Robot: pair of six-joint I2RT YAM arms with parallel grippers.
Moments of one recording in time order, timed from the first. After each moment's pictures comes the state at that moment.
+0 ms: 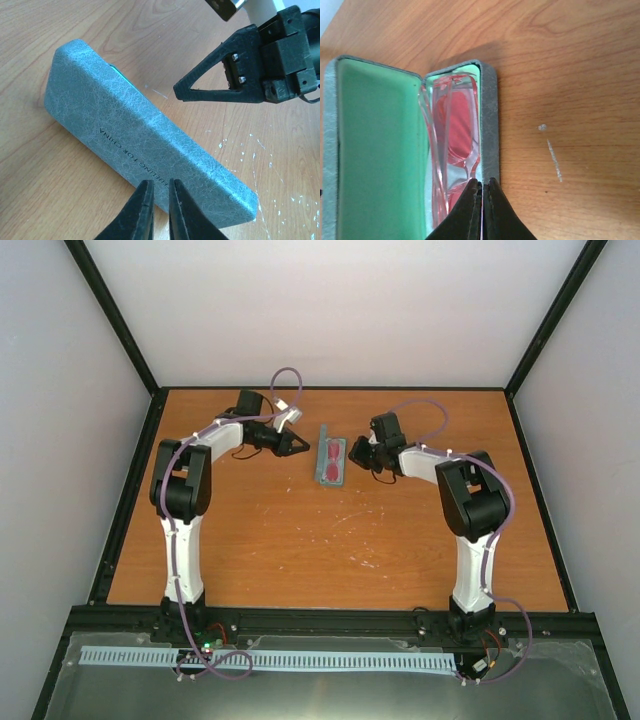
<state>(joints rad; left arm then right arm) -0.22 2.17 1.60 -0.44 0.95 0.32 0.38 2.03 1.26 -0.03 -0.33 0.77</state>
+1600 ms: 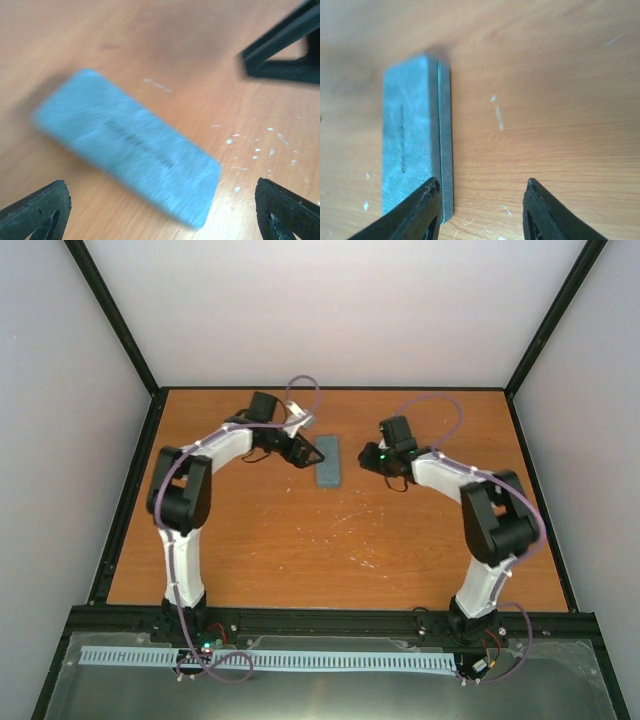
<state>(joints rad) -0.33 2.10 1.55 -0.43 0.75 0.30 0.40 1.85 1.14 -0.15 -0.18 0.64</state>
